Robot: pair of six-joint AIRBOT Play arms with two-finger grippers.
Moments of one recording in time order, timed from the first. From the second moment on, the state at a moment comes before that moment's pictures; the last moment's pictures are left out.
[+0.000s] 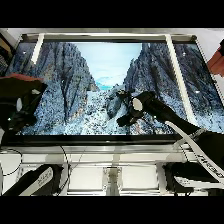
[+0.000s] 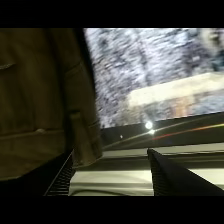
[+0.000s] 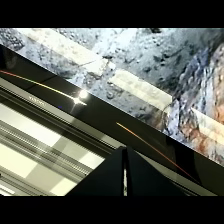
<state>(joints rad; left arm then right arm) 0.24 -1.06 0.82 2.01 -1.11 -1.07 0.65 -1.38 1.12 -1.42 1.24 1.71</state>
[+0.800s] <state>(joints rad) 0.35 -1.16 0.79 2.21 -0.87 -1.12 0.65 -1.38 1.12 -1.42 1.24 1.71</state>
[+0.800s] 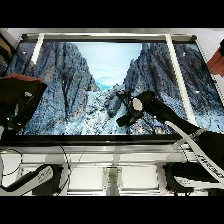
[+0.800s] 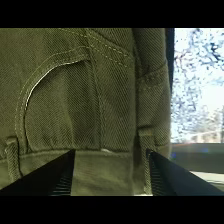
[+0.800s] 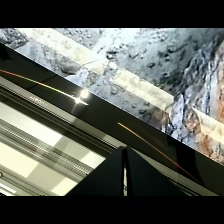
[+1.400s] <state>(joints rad) 0.37 -1.15 0.83 2.27 -0.83 -1.20 0.65 -1.37 1.13 -1.41 1.24 1.65</state>
